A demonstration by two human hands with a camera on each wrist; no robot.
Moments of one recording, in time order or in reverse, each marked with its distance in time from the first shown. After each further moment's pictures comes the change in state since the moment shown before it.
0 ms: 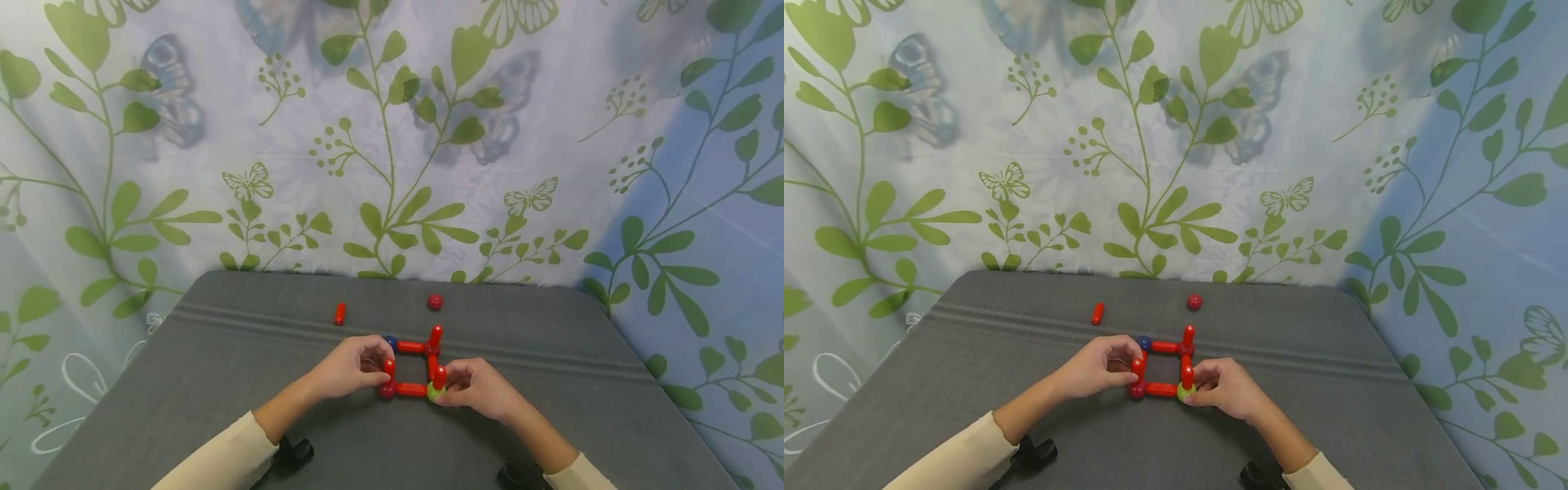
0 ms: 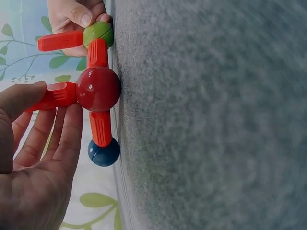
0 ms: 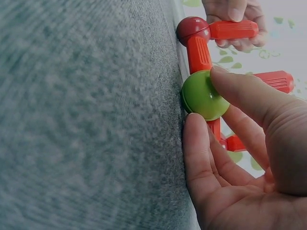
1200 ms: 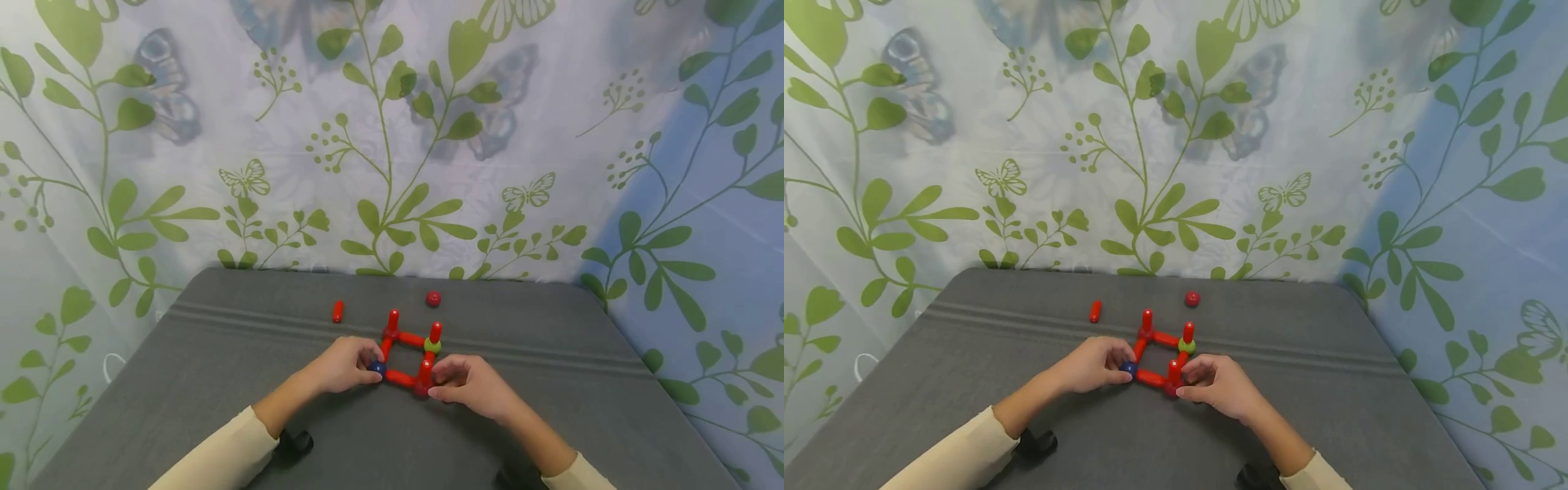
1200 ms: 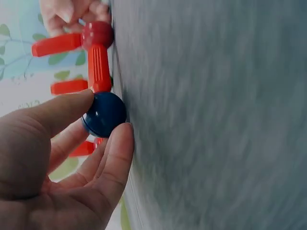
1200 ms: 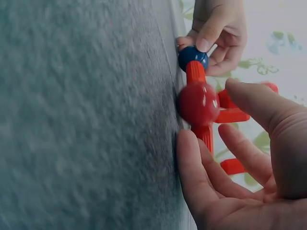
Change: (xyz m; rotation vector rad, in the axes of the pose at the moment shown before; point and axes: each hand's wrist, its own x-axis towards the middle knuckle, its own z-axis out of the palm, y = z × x) left_hand 0.004 -0.013 -0.004 0.356 -0.014 -0.104; right_hand -0.002 -0.006 0.007 0.037 0.085 0.073
